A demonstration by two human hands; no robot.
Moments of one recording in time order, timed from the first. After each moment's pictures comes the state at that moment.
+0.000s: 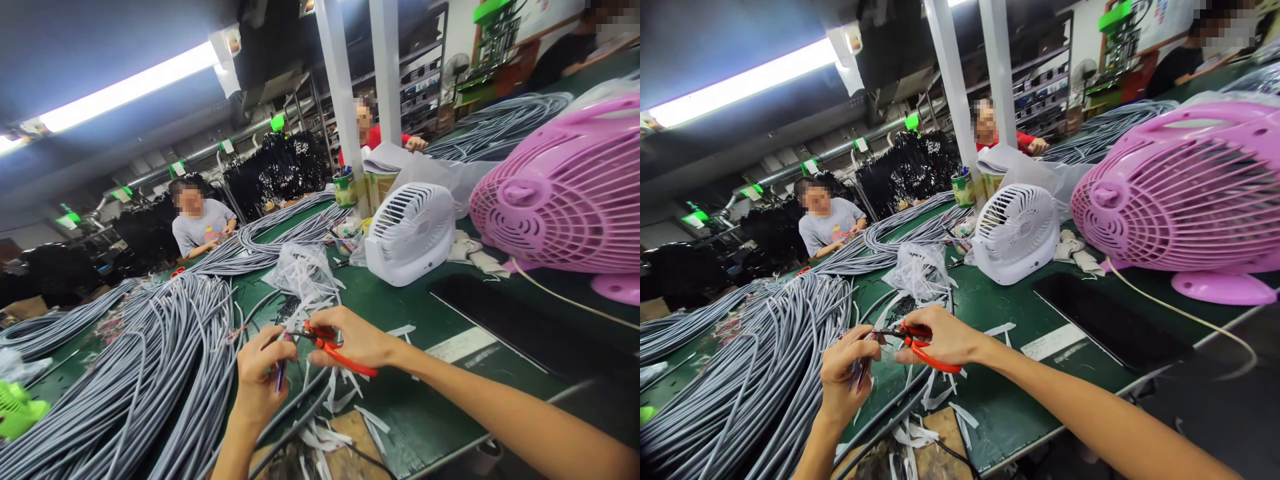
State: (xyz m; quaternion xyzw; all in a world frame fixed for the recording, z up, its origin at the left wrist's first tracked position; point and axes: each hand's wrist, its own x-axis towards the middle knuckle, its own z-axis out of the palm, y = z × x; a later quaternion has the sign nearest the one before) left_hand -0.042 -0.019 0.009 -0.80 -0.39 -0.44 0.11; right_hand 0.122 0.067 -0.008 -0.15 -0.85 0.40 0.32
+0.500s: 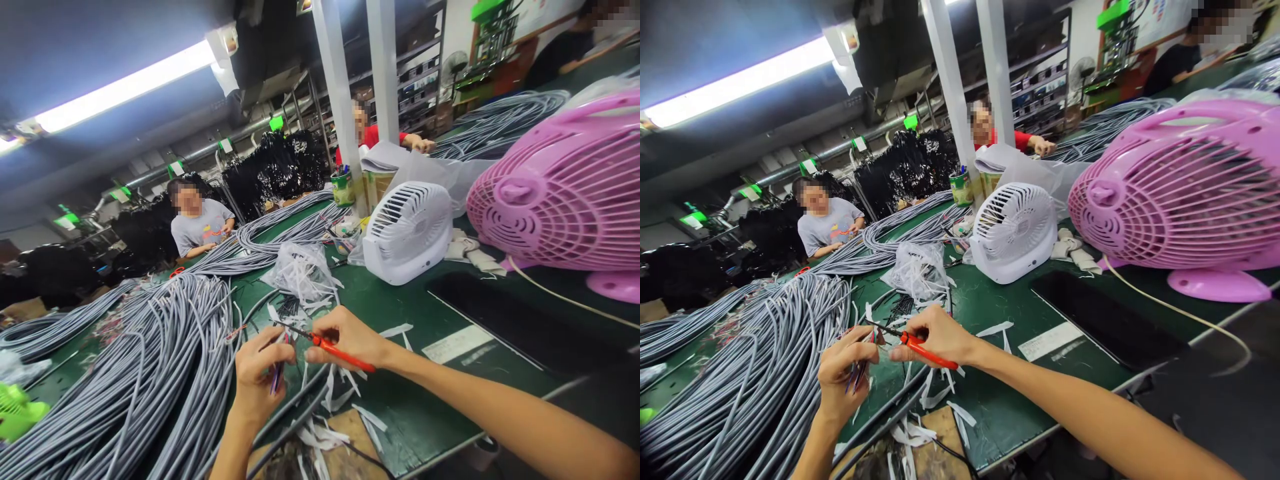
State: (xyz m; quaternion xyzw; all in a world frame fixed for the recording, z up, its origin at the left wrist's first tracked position) left_hand -0.045 -0.020 0.007 -0.80 -0.38 -0.44 0.11; right_hand 0.120 0.062 -0.012 -0.16 -0.80 0.46 0.35
